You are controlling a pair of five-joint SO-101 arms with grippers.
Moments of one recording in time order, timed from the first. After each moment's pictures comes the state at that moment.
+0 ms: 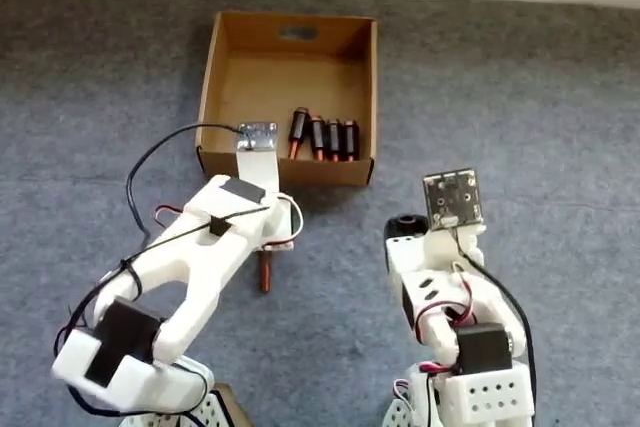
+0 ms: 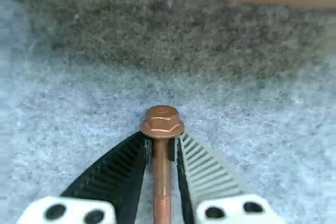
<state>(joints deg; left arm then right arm) 16.0 -6.0 42.0 49.4 26.7 -11.3 -84.7 72.3 55.9 4.3</state>
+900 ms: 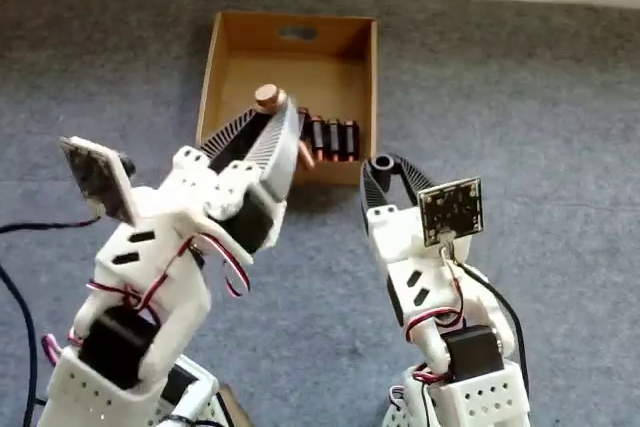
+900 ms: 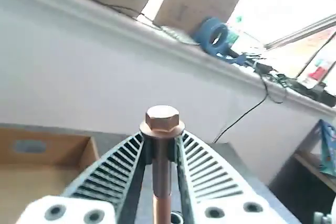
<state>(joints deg) 25.8 -74.6 50.3 25.9 26.6 -18.5 -85.8 74.4 28.1 4.3</state>
